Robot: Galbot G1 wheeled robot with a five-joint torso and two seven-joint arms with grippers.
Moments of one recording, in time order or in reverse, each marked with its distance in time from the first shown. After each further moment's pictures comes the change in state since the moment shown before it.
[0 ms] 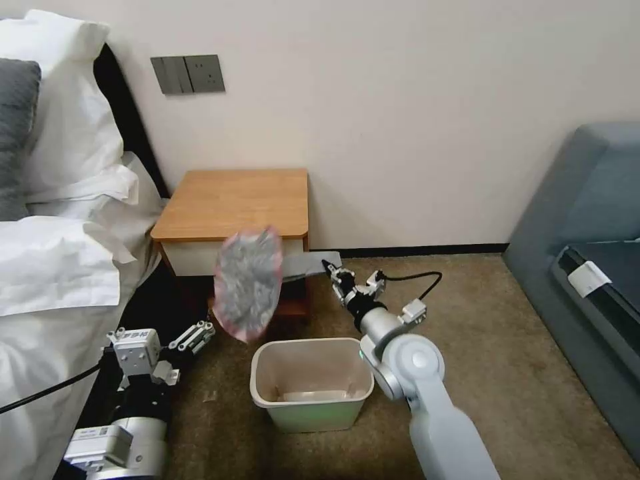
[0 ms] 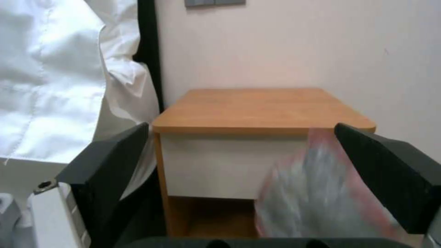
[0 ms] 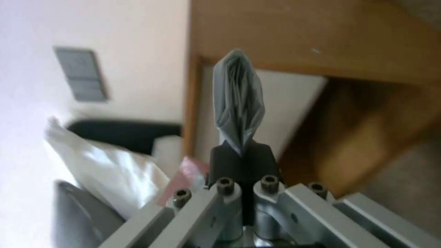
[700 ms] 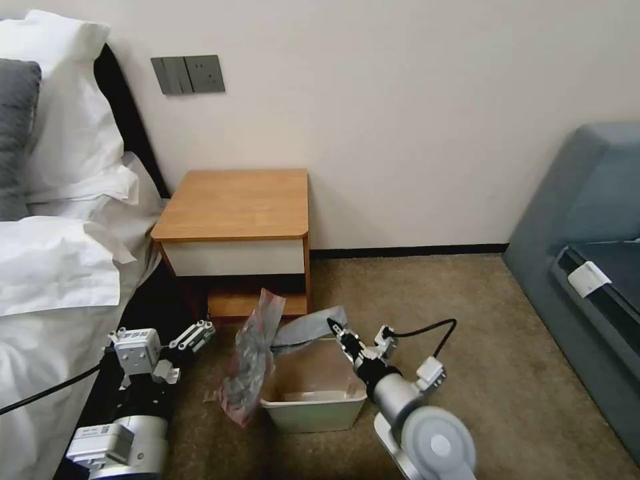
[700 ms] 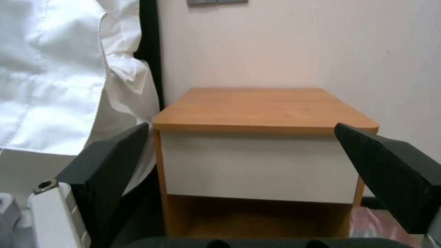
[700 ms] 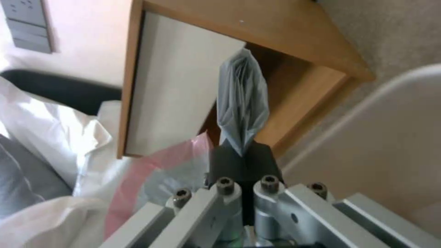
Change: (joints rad) left arm -0.011 -0.001 -0.003 0.026 -0.015 -0.018 0.000; right arm -0.266 -0.120 -0.020 0.171 -0.171 -0.003 -0.020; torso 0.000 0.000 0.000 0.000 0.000
